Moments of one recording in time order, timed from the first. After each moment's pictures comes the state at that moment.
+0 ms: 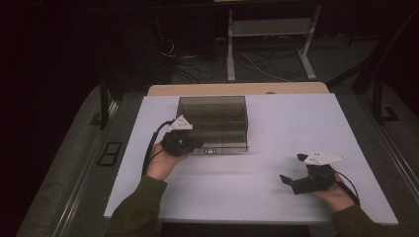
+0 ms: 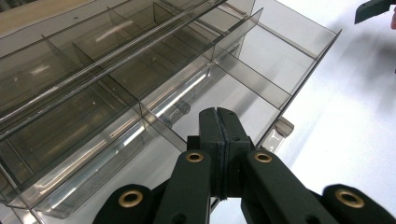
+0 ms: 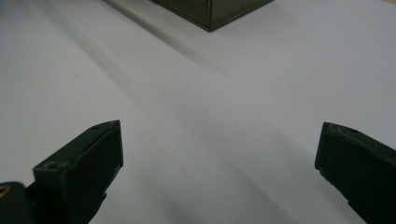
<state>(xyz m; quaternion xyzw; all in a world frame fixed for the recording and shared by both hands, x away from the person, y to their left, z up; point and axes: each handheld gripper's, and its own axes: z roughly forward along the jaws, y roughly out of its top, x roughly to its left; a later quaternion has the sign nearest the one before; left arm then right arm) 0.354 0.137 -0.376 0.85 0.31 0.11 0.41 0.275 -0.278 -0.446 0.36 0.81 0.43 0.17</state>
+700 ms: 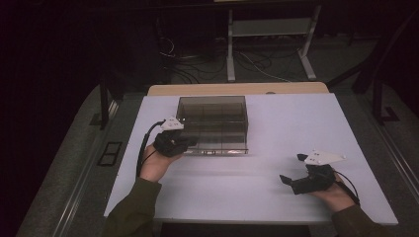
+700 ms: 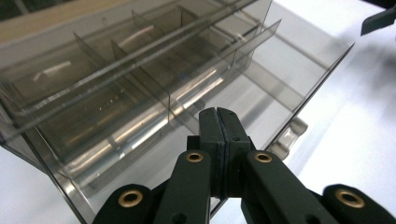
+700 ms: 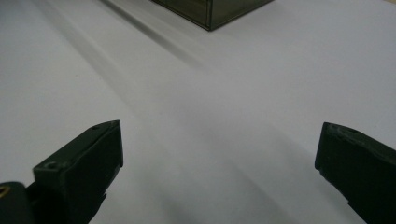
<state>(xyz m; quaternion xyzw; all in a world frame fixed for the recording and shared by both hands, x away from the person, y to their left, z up) 0.350 0.154 -0.376 0.83 0.33 0.11 0.43 0.275 -0.278 -0.446 0.36 0.81 0.43 0.18</state>
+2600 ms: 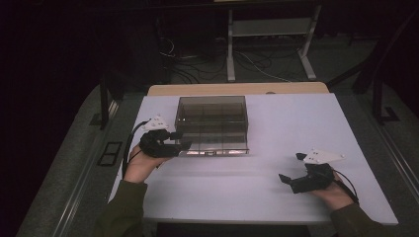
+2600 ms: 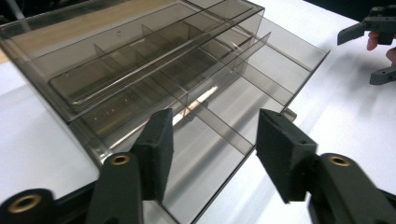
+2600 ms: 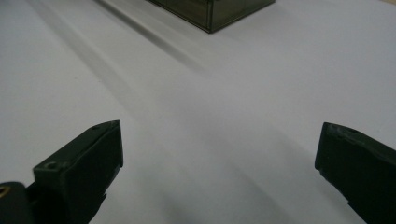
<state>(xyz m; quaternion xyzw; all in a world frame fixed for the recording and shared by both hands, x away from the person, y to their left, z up) 0.341 0.189 -0.359 0.82 0.32 0.12 0.46 0.279 -0.276 -0.446 0.35 0.81 0.43 0.17</state>
